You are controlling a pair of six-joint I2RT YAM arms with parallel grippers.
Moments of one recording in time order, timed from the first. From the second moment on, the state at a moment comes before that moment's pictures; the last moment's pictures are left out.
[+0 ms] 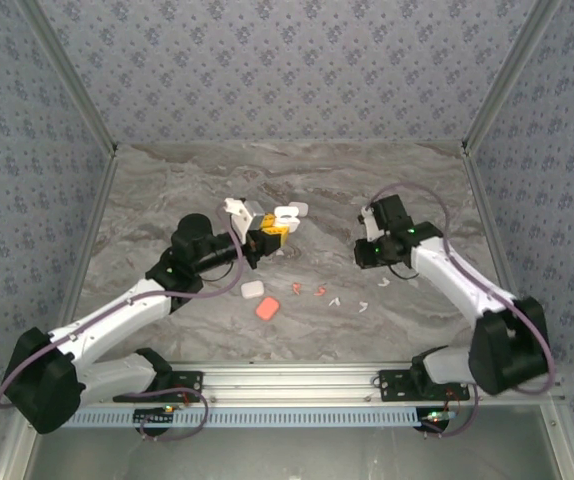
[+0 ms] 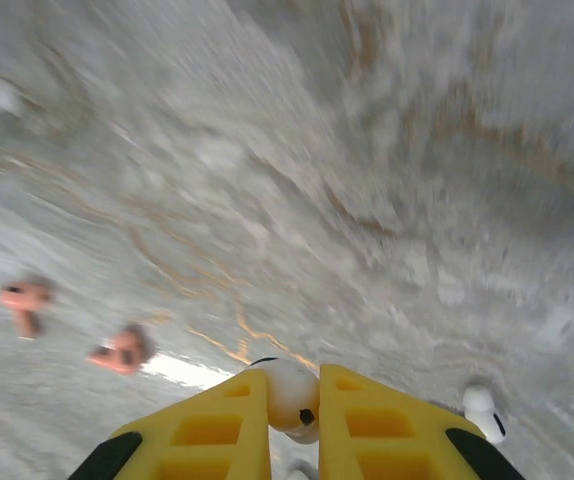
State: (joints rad) left arm -0.69 1.12 0.70 0.35 0.42 -0.11; right arm 0.36 1.29 0.94 -0.69 -0.13 0.15
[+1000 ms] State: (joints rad) left arm -0.73 1.23 0.70 0.44 0.48 -0.19; right arm 0.72 1.16 1.15 -0.39 -0.20 -0.04
